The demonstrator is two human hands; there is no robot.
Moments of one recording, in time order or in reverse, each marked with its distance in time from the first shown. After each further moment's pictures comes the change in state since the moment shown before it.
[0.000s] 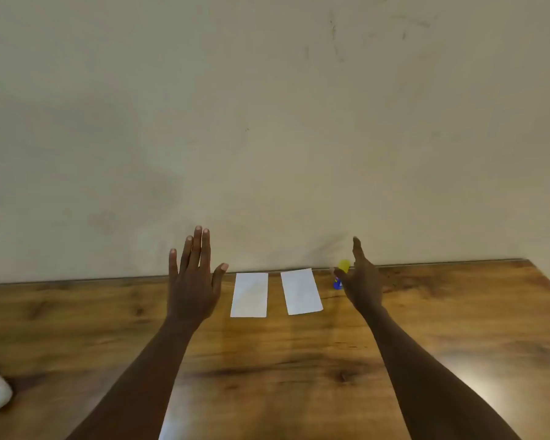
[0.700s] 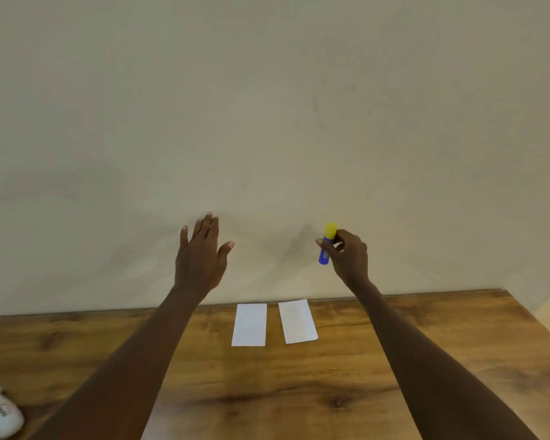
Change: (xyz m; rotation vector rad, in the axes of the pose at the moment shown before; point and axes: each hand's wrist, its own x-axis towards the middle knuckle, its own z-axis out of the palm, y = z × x) left_hand 0.055 0.033 -0.092 -0.123 0.139 0.084; right_hand 0.024 -0.089 -0.081 0.388 0.145 -0.168
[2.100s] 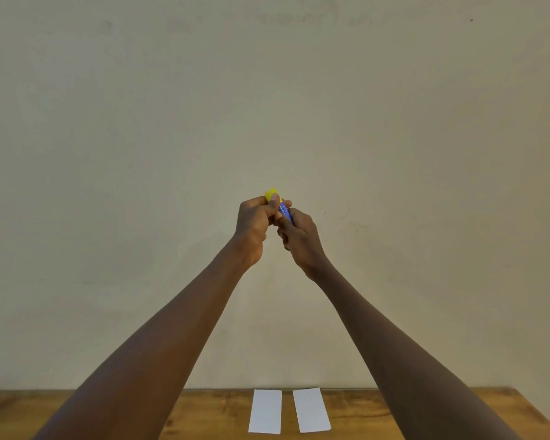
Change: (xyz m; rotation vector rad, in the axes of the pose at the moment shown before) left_hand 0.034 0.139 -0.239 -1.282 0.031 -0.174; right_hand -0.024 -0.280 -0.066 0.492 -0.202 -0.385
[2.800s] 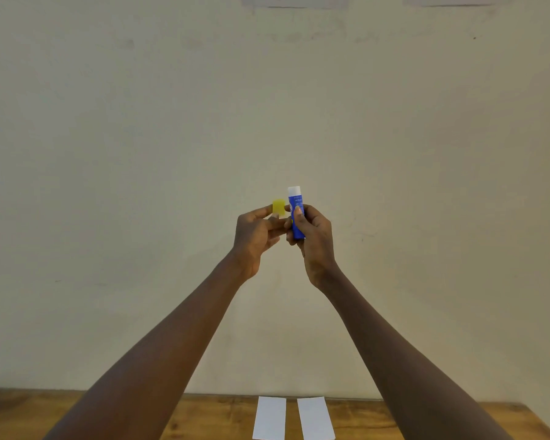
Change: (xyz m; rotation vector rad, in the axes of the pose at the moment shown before) left_hand -0.009 -0.003 -0.012 -0.082 0.051 0.012; right_hand -0.008 -0.013 0.000 0.348 0.101 -0.032
